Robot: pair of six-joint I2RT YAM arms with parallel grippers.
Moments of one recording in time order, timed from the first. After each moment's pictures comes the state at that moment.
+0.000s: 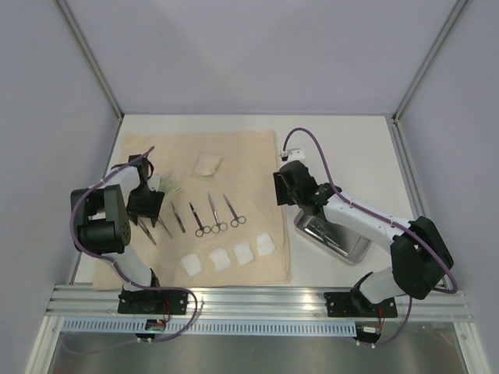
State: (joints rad) left arm 0.14 1.73 1.04 -0.83 -0.12 0.21; right arm 0.70 1.46 0.97 -0.30 0.33 0.36
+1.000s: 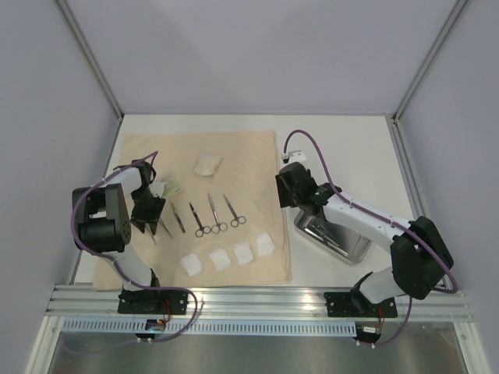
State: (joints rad) left arm 0.14 1.74 1.02 -0.91 -0.07 0.26; right arm 0.70 1.46 0.97 -0.36 0.37 0.35
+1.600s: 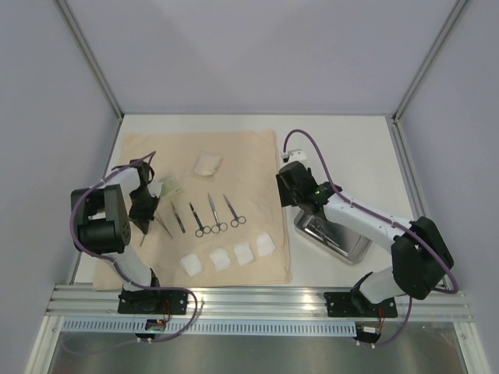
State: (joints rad) left arm 0.14 1.73 1.02 -0.92 -0.09 0.25; right arm 0.70 1.46 0.98 -0.38 0.40 0.33
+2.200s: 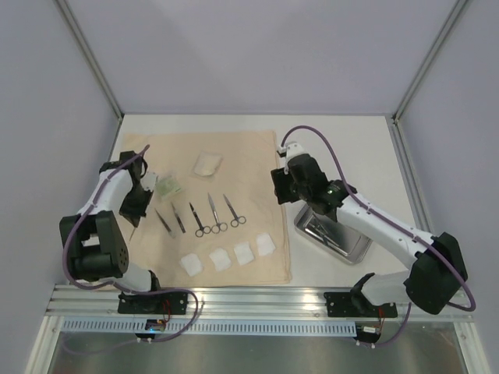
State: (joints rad) left arm 0.14 1.54 1.05 -1.04 -0.16 0.31; right arm 0.70 1.35 1.04 -0.40 0.20 0.23
